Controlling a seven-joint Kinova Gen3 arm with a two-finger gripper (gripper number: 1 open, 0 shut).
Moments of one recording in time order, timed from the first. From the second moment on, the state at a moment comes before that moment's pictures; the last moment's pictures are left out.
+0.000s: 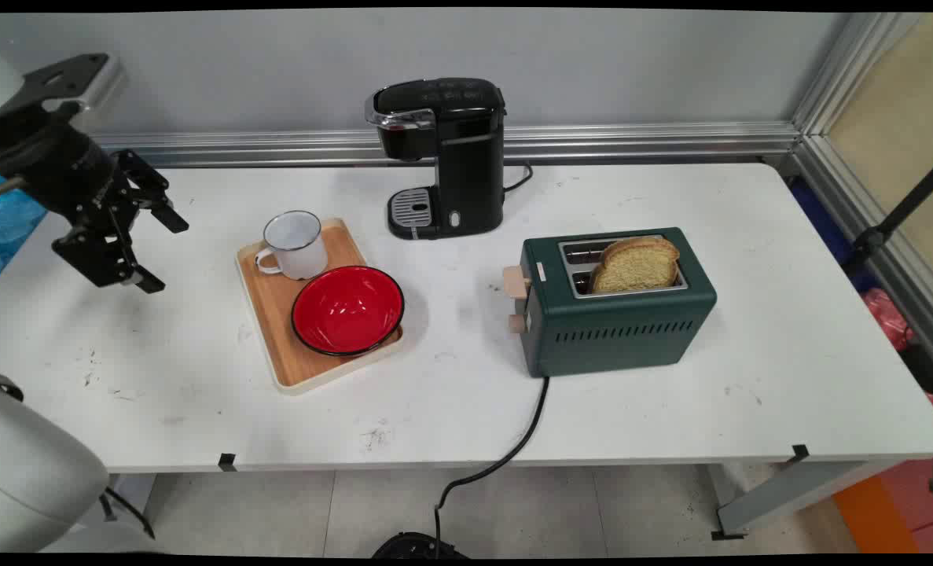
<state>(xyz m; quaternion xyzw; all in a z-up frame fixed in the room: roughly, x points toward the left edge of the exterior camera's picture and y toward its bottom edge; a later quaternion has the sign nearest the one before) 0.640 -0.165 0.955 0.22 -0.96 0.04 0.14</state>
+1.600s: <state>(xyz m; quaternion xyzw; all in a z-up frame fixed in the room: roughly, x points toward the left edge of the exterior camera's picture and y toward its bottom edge) 0.399 -0.270 0.977 0.27 -0.92 0.05 0.27</state>
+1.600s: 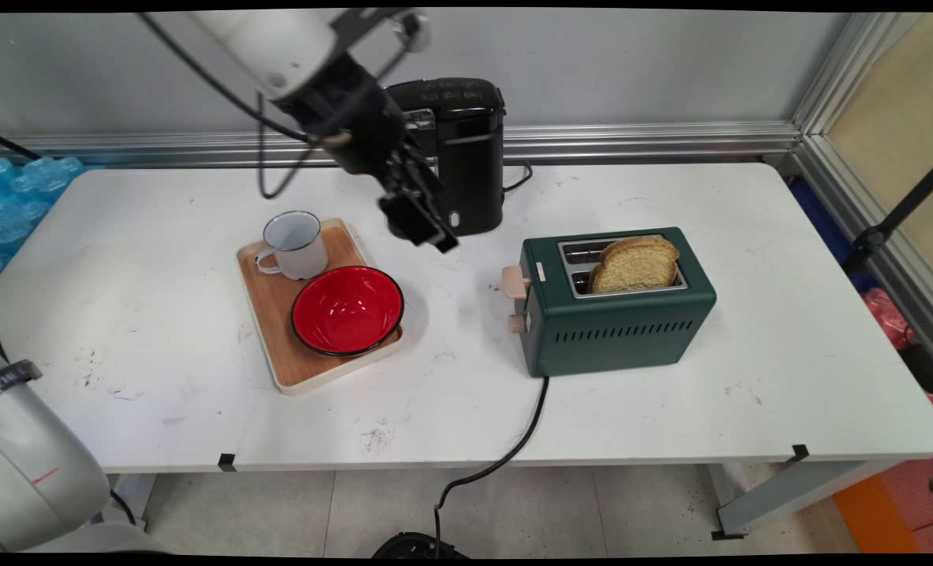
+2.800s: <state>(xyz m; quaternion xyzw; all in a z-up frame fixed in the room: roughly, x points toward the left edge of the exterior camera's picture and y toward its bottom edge) 0.306 -0.305 0.914 0.28 -0.94 0.05 0.20</state>
